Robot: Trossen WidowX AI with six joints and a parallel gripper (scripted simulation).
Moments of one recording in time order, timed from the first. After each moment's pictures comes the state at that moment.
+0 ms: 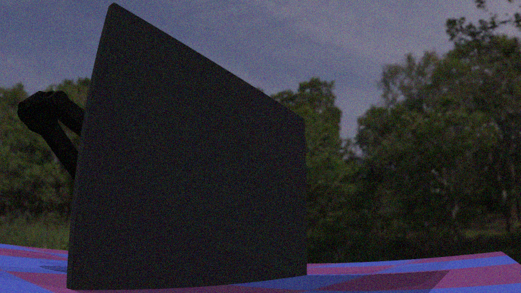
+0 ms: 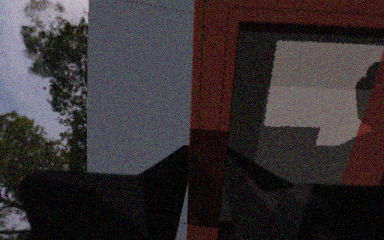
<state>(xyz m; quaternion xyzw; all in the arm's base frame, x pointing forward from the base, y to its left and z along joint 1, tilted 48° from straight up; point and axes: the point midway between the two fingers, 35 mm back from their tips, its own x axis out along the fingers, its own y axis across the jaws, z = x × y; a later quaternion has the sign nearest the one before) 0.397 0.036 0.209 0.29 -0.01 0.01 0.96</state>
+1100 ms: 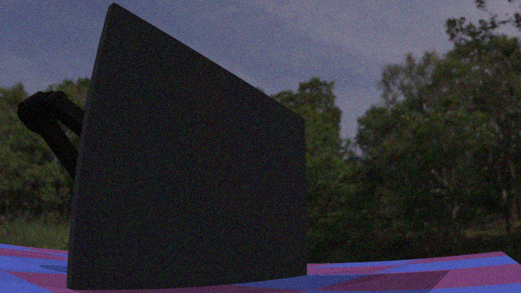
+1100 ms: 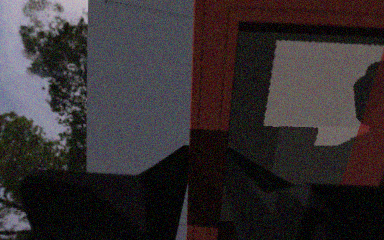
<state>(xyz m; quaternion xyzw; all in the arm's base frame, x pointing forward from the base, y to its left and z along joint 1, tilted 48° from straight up) 0.397 0.034 0.211 0.29 -0.01 0.01 0.96</state>
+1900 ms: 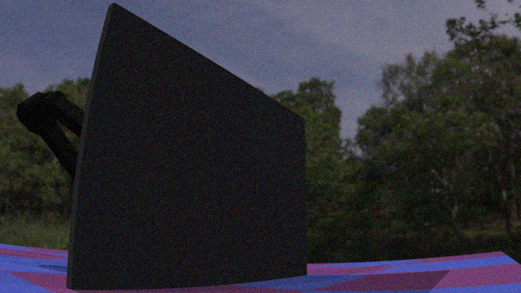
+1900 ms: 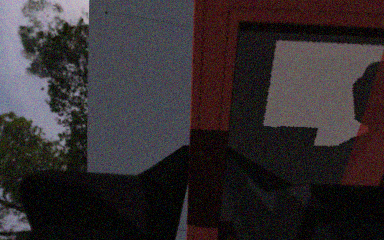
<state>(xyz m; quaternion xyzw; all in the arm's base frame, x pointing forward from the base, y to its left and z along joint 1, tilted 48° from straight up) 0.397 0.031 0.216 0.29 -0.01 0.01 0.96</state>
